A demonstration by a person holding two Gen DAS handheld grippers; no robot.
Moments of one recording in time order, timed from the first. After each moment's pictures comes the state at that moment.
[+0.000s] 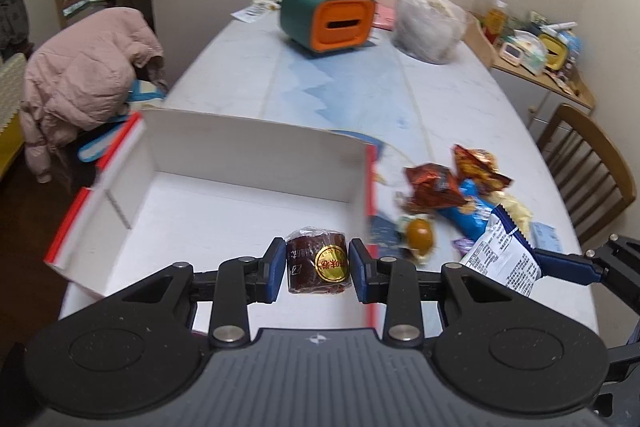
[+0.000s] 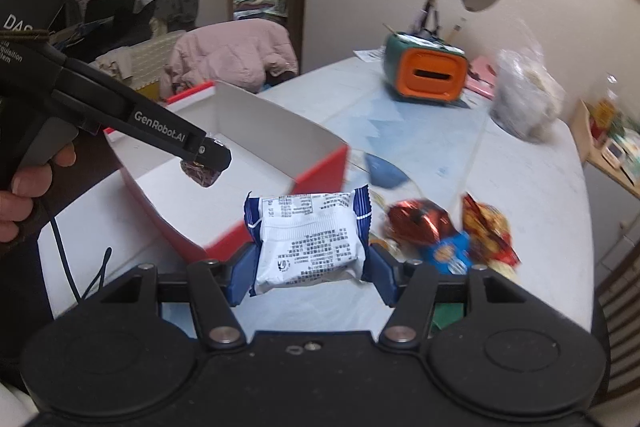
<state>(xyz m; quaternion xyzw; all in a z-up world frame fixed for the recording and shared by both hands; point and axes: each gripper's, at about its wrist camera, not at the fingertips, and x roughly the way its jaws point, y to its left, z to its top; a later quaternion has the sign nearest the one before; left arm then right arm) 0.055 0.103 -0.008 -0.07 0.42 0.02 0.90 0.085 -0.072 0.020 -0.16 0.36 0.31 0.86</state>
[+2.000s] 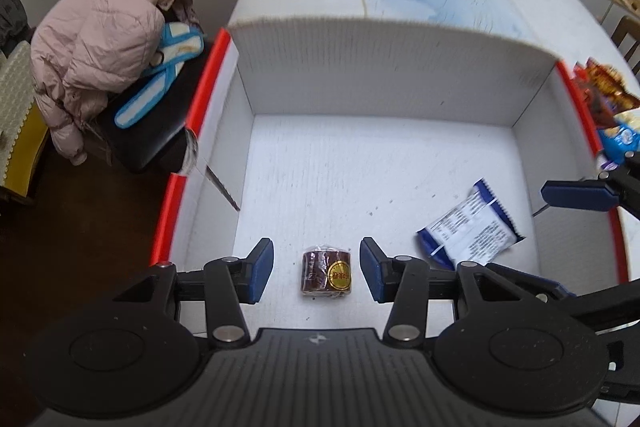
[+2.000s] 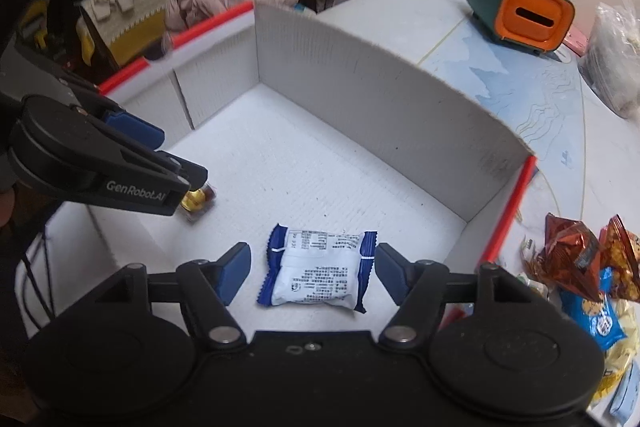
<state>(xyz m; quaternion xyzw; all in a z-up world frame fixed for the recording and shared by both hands) 0.109 0.223 -0.081 0.01 0.53 0.03 0.85 0.155 0.083 -0.056 -0.17 0.48 0.30 0.81</state>
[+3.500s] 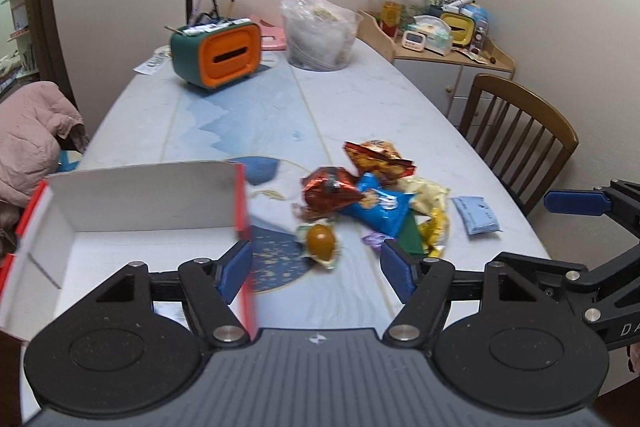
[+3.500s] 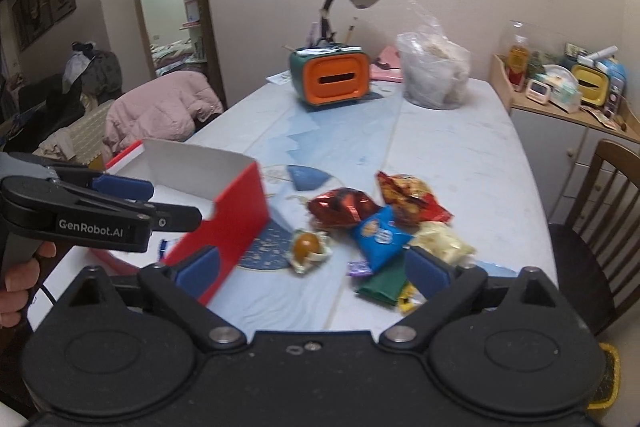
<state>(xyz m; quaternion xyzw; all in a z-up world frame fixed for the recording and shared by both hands) 0.041 0.003 -0.010 0.01 0.37 -0.11 0.92 0.071 -0.179 0.029 -0.03 0.35 0.18 0.92</state>
